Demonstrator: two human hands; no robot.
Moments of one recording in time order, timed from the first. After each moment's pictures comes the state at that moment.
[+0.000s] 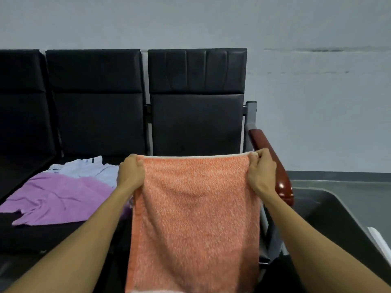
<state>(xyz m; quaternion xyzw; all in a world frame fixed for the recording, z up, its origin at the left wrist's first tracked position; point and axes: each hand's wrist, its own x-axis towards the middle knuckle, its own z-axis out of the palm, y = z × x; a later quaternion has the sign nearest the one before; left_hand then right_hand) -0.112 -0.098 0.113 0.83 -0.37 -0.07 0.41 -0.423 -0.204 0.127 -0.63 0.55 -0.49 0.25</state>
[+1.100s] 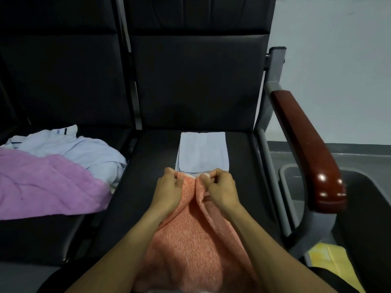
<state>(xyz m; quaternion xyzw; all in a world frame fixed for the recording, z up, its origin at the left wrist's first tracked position) -0.185 -0.174 -0.022 0.82 -0.41 -0.23 0.34 -0.321 -0.240 -0.030 -0.60 0.54 -0.29 0.51</state>
